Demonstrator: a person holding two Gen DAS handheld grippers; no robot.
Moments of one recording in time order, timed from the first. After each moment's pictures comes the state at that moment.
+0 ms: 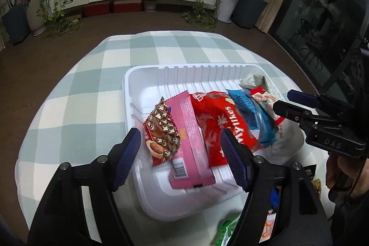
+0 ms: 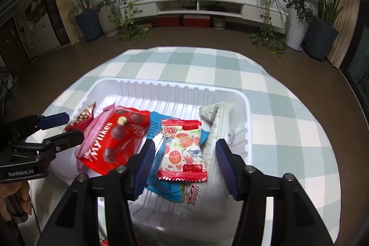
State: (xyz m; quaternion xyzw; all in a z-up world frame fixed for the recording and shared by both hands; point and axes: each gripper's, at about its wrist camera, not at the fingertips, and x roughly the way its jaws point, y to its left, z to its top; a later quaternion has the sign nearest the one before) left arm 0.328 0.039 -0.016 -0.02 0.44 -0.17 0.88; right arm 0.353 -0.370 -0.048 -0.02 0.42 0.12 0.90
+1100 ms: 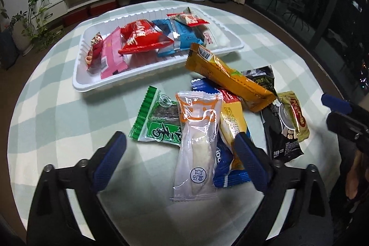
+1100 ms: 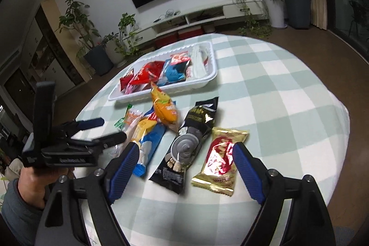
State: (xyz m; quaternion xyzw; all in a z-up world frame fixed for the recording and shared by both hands) left arm 0.157 -0.030 -0.048 0.08 0.46 -0.22 0.86; right arm 0.118 -0.442 -0.064 0.13 0.36 0.12 0.92
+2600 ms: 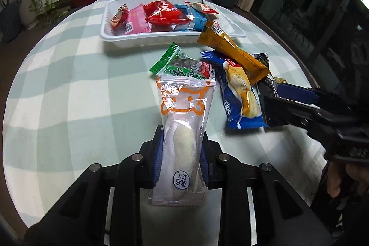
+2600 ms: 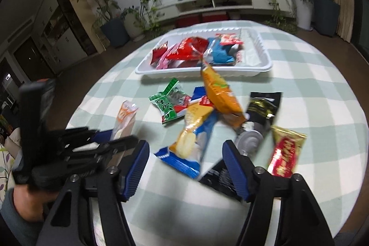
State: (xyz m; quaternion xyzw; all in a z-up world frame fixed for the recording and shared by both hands) left arm 0.110 0.024 -0.058 0.01 0.47 -0.22 0.86; right arm 0.145 -0.354 -0.074 0.05 0.42 0.18 0.89
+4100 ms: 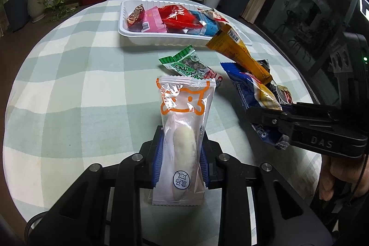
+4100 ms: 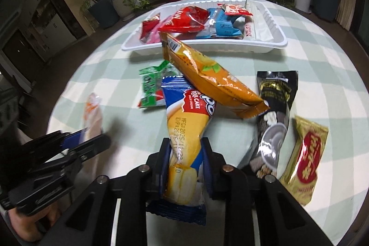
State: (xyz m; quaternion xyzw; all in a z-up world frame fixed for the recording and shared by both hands) left arm 0.095 0.044 -0.057 -0.03 0.45 -0.20 0.87; right arm 0.157 -0.340 -0.096 0.05 0.48 0.17 0.86
